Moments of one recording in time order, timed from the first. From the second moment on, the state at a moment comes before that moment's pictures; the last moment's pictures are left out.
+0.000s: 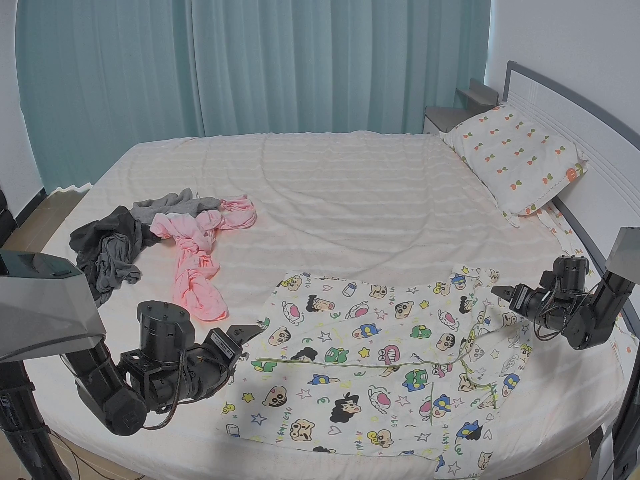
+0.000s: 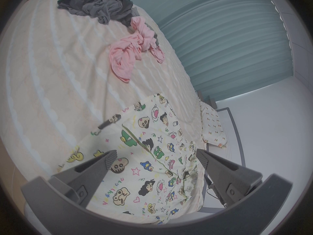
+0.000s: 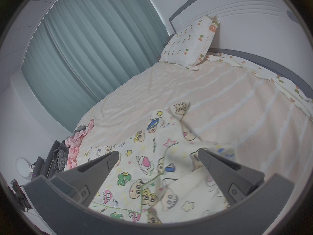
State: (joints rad) left arm -0.43 2.05 -0.36 -1.14 -0.04 -1.18; right arm -0.09 2.21 -0.65 -1.03 0.18 0.43
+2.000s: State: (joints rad) left arm -0.44 2.14 -0.34 -1.21 -0.01 -1.17; right arm -0.02 2.66 -1.69 -0.18 0.08 0.58
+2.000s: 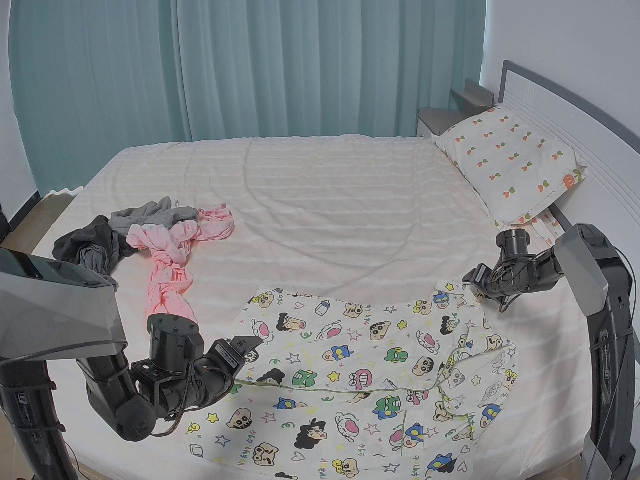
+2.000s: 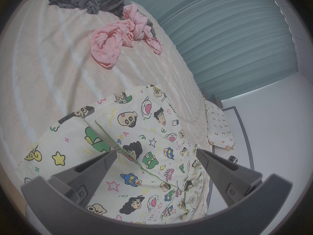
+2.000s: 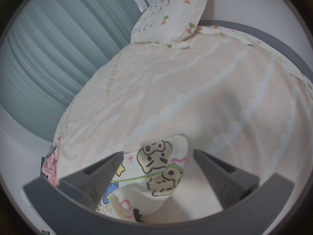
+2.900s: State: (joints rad) left arm -0.44 2.15 -0.35 -1.21 0.00 -1.17; right arm -0.02 2.70 -1.85 -0.30 0.11 0.64
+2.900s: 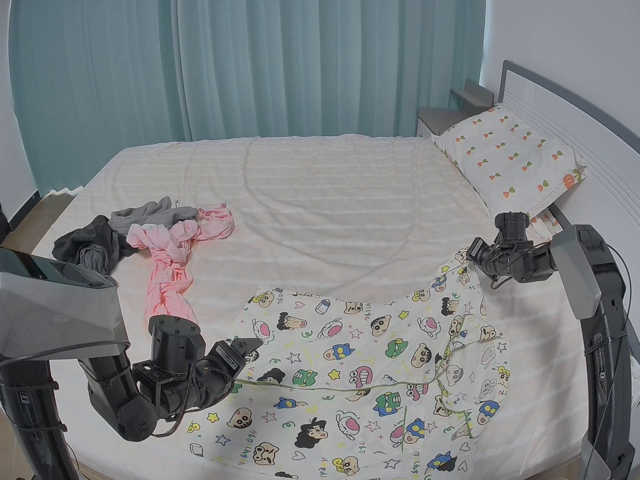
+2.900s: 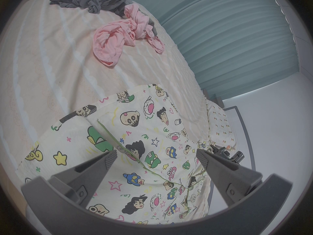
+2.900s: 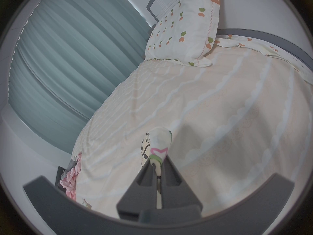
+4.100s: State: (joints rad) left arm -0.44 2.14 -0.32 -1.21 0.00 -1.14; right arm -0.12 2.29 -0.97 -0.58 0.19 0.45
